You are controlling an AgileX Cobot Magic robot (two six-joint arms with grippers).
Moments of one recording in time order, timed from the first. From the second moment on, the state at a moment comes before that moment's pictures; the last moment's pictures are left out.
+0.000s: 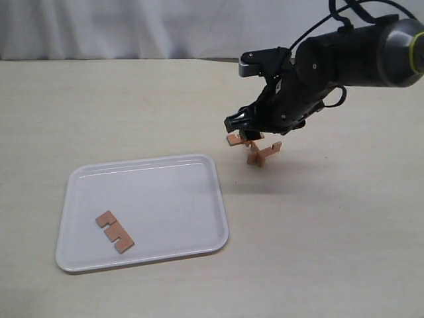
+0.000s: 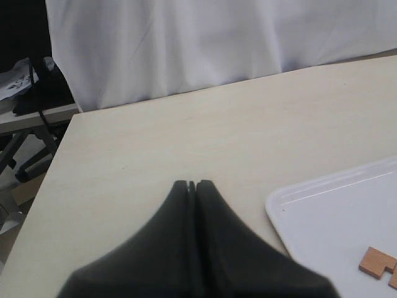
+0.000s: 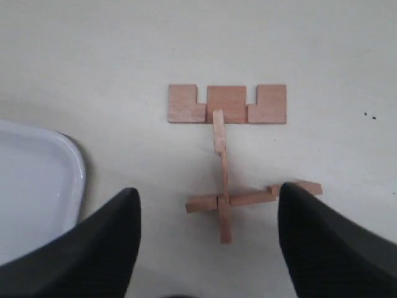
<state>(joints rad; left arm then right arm) -0.12 0.00 0.00 -0.21 0.31 0.26 0.12 1.94 -1.27 -0.01 0.54 0.12</state>
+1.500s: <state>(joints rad) -0.12 0.00 0.00 -0.21 0.31 0.26 0.25 1.86 -1.28 0.04 0.61 -0.04</state>
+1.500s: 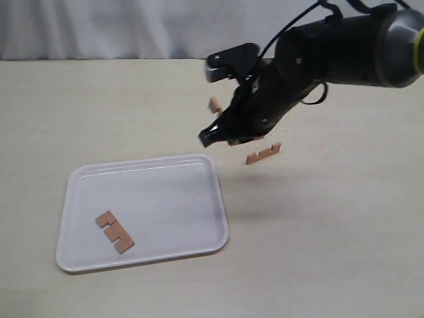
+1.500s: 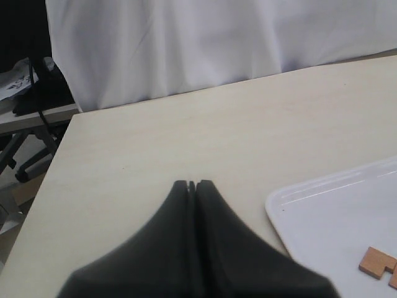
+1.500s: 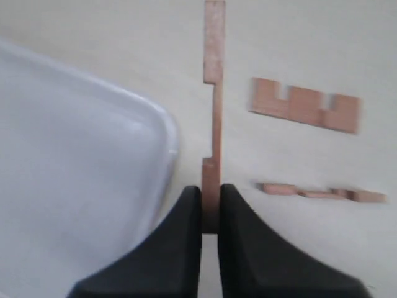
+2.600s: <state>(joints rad) -0.12 0.00 0.00 -0.21 0.31 0.26 0.50 1.90 -1.36 0.37 0.49 -0.44</state>
